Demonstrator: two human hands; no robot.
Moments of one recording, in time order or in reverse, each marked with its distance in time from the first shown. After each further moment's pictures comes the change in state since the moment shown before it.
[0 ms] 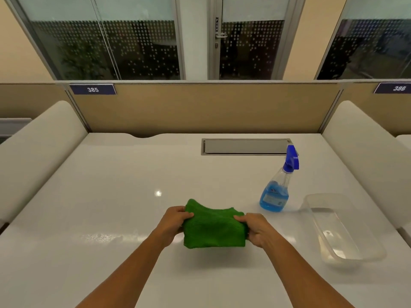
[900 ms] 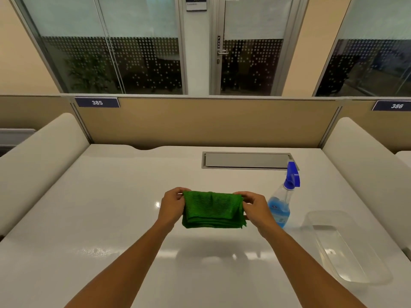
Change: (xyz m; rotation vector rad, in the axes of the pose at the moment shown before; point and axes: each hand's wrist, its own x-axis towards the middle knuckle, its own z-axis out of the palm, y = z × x) left_hand 0.028 0.065 0.002 0.178 0.254 0.327; right_hand -0.006 -0.066 0.016 -0.481 0.031 -0.619
